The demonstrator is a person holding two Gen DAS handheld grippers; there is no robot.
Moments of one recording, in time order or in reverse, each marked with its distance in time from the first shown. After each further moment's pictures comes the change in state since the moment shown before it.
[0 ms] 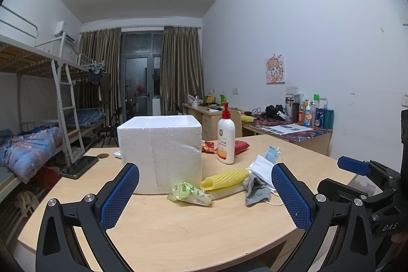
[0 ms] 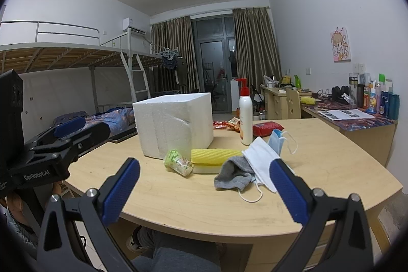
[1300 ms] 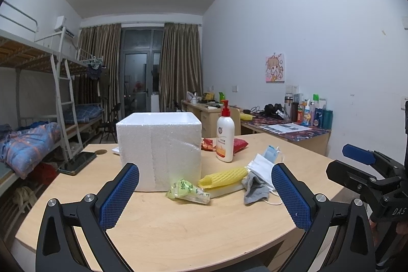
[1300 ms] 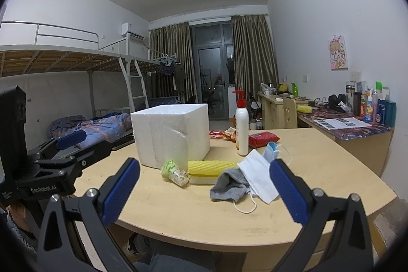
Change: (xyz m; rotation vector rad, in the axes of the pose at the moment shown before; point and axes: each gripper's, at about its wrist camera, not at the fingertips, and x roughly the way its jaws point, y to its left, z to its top) left arm 0.002 0.005 0.002 -0.020 0.019 -0.010; right arm -0.007 -0.001 0.017 -0.013 -0.035 -0.017
